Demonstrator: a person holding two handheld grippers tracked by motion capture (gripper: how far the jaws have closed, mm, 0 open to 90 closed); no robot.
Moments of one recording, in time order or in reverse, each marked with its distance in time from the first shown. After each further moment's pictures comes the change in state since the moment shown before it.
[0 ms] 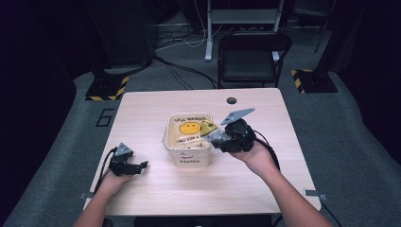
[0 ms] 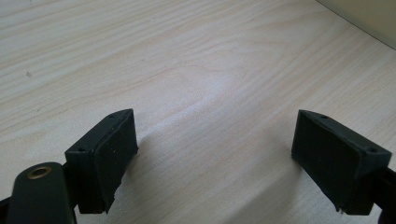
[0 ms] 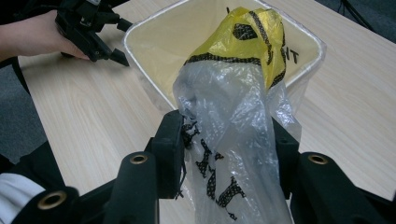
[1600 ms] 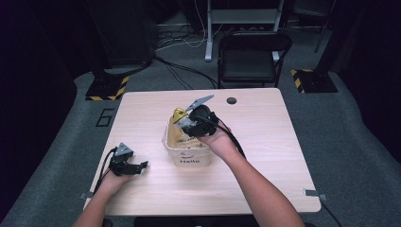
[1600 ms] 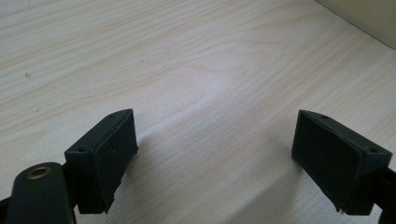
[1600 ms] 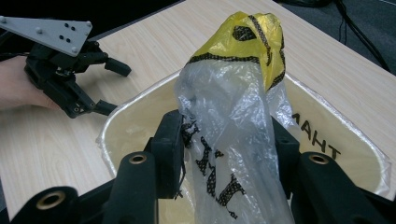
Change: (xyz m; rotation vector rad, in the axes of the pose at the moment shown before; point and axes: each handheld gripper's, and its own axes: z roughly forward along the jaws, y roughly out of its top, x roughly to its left) left arm 0.001 0.000 0.000 0.001 -0.003 0.006; right arm 0.011 0.067 0.084 -0.010 -0.016 -0.016
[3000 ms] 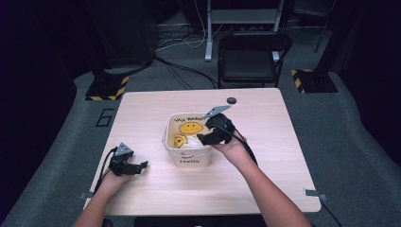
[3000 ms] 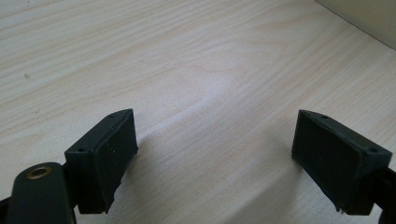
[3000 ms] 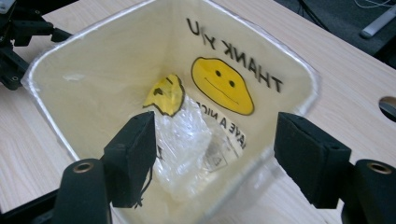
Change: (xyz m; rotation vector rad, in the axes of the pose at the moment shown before) left arm 0.000 0.000 0.000 0.003 -0.002 -0.002; right arm -0.019 -0.047 -0.016 0.014 -0.136 0.029
